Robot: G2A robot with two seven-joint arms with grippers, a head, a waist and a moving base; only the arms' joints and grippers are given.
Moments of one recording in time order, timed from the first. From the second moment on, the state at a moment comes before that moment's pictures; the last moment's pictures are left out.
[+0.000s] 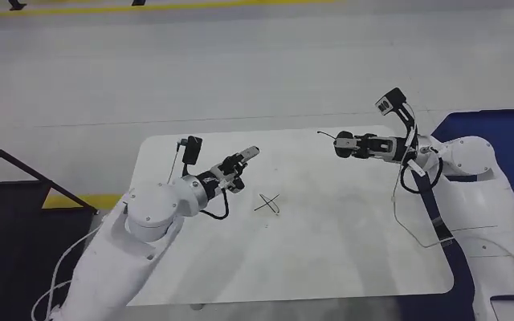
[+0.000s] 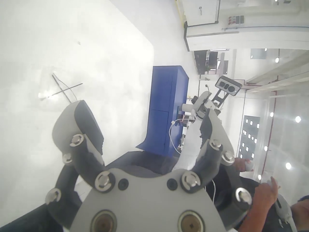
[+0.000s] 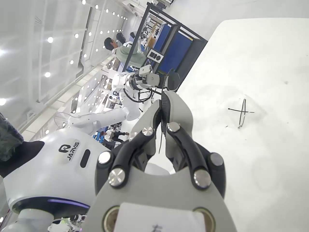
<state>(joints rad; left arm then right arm) 0.96 -1.09 -1.06 -1.91 -0.33 0.66 -0.42 -0.80 -0.94 1.34 -1.30 0.48 -0.27 1.31</state>
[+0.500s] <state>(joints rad) 0.76 -1.13 -0.84 -1.83 -0.24 0.97 -0.56 -0.81 -0.93 1.39 -1.29 0.43 -0.24 1.23</state>
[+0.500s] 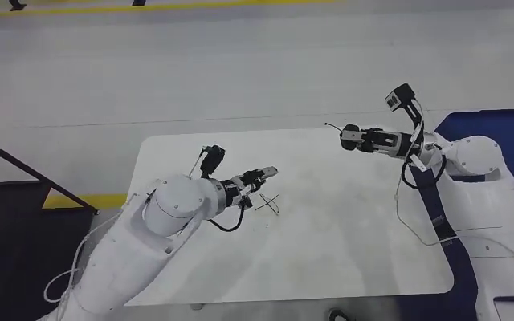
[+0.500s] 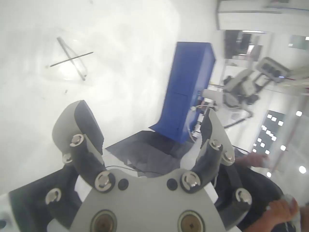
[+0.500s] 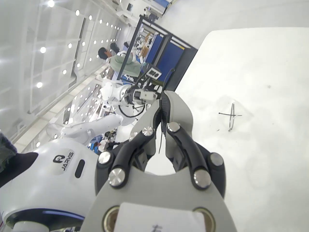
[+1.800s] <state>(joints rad) 0.40 -1.44 -0.50 -1.05 -0.68 0.97 -0.50 -0.81 -0.92 1.40 -1.29 0.43 -0.22 1.25</state>
